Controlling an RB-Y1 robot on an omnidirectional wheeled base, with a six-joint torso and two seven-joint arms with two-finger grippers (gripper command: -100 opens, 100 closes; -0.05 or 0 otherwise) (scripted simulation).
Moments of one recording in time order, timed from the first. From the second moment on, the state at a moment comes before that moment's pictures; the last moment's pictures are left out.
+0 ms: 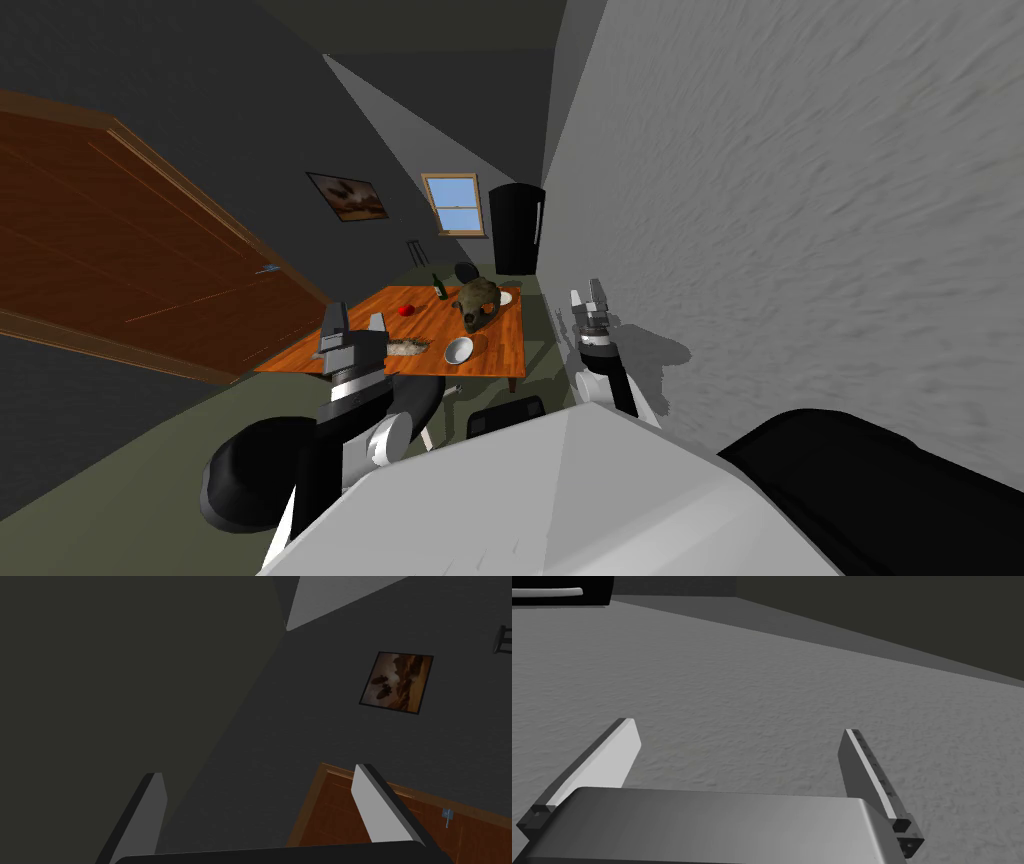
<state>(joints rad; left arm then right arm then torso) 0.52 -0.04 0.02 -2.32 0.11 -0.36 -0.17 0.54 -0.01 -0.02 -2.25 0.04 -0.51 -0.02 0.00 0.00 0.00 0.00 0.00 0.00</state>
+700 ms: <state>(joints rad) 0.46 0.10 0.07 -2.20 0.12 -0.31 -0.14 0.54 -0.01 -0.02 -2.25 0.04 -0.51 -0.02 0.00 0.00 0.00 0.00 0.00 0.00</state>
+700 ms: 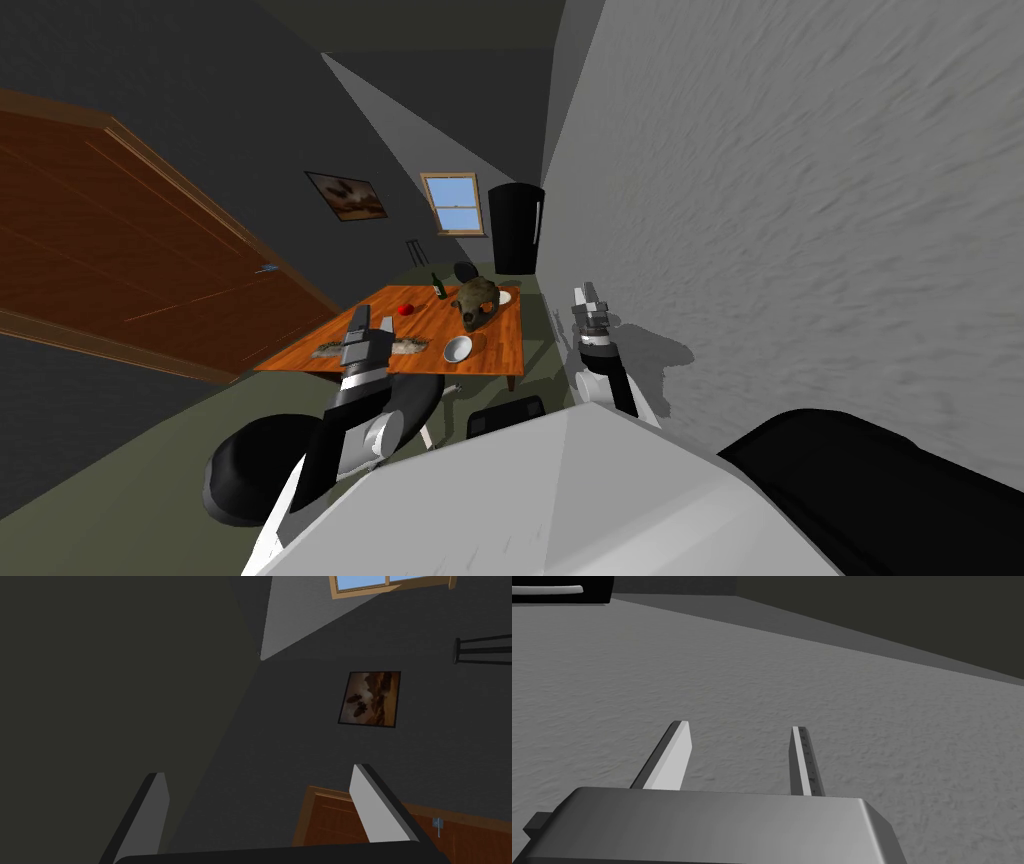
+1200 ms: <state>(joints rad) 0.39 0.15 0.12 -2.08 0.14 -0.26 -0.12 0.54 -0.01 -0.02 -2.25 0.04 -0.51 -0.02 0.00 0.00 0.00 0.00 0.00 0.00</state>
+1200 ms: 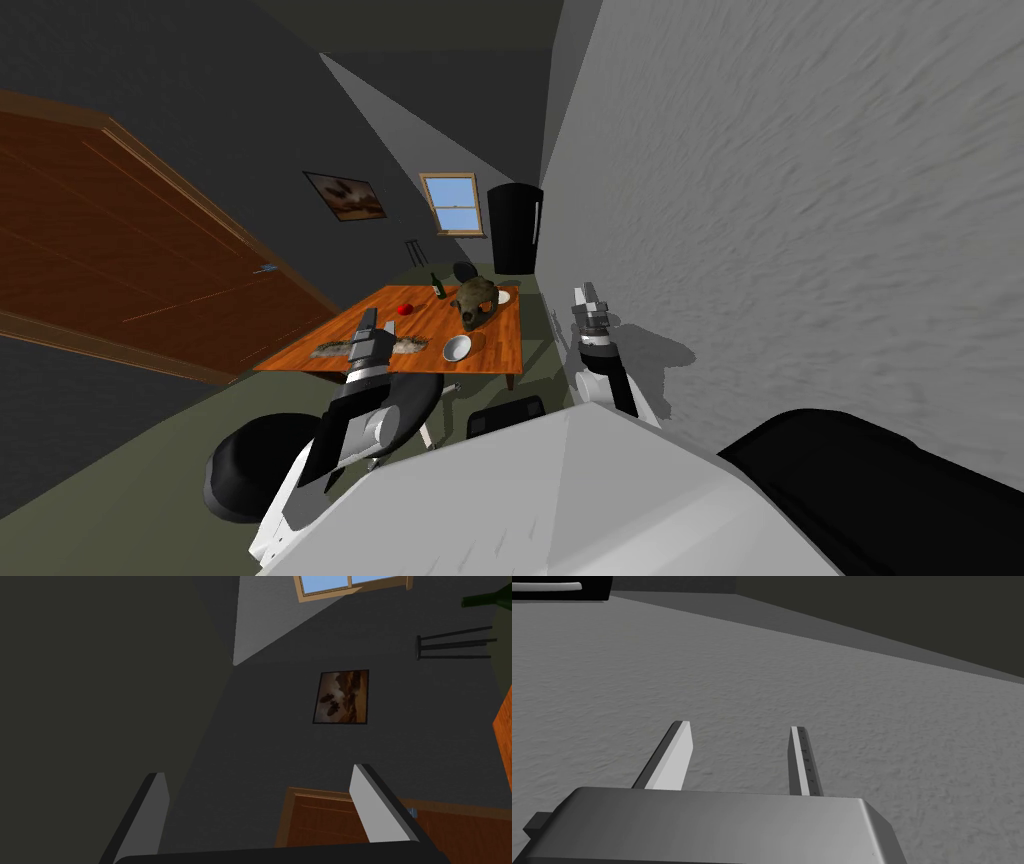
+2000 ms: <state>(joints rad) 0.27 0.20 0.19 -1.89 0.15 -0.15 -0.08 0.54 -0.01 -0.02 -2.25 0.04 -0.51 -0.02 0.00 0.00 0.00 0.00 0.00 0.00</state>
